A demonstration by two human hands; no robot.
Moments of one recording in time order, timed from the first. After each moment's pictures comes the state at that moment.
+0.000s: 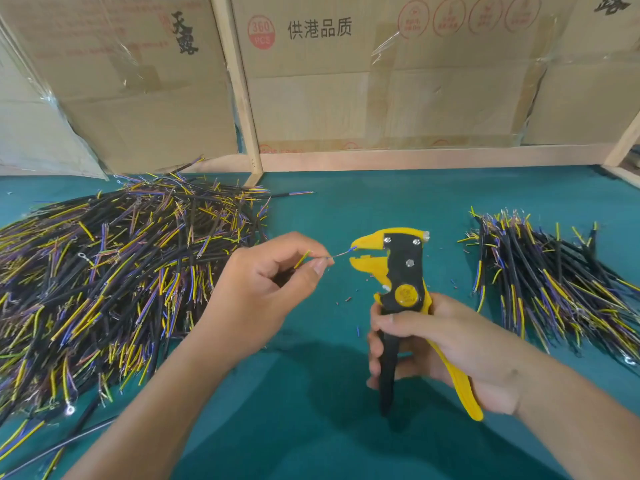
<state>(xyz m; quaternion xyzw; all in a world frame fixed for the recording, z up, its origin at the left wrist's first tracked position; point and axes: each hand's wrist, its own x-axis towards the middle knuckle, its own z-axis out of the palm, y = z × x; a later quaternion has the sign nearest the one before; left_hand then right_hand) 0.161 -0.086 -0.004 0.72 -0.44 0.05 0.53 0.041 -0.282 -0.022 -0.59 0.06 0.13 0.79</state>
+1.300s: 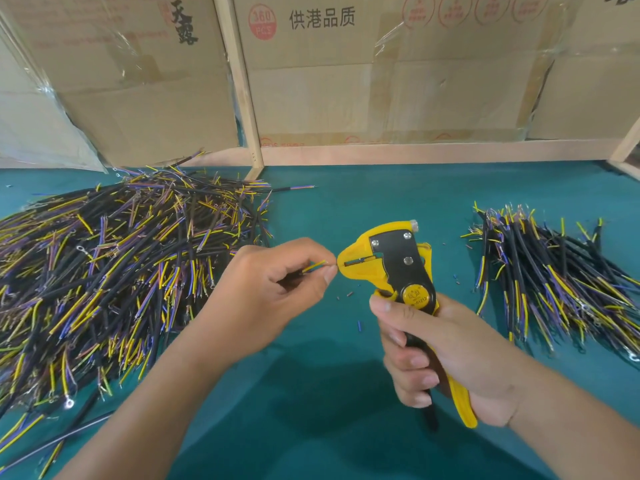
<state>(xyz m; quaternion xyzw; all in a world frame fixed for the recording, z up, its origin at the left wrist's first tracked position) 0.160 -0.081 0.000 0.75 -0.49 0.07 0.44 0.035 -0.267 -0.018 -0.61 0.07 0.12 0.78</state>
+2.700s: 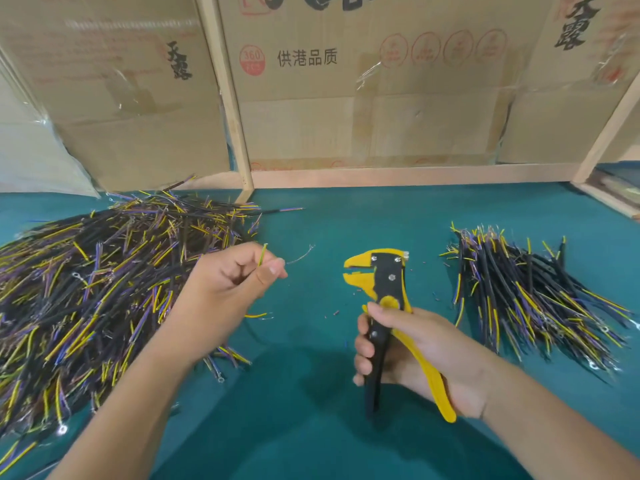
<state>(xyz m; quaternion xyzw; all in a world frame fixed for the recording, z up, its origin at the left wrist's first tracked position) 0.193 -0.065 -0.007 0.73 -0.38 0.01 0.57 0.047 -0.284 -0.033 -0.49 0.08 0.14 0.86</state>
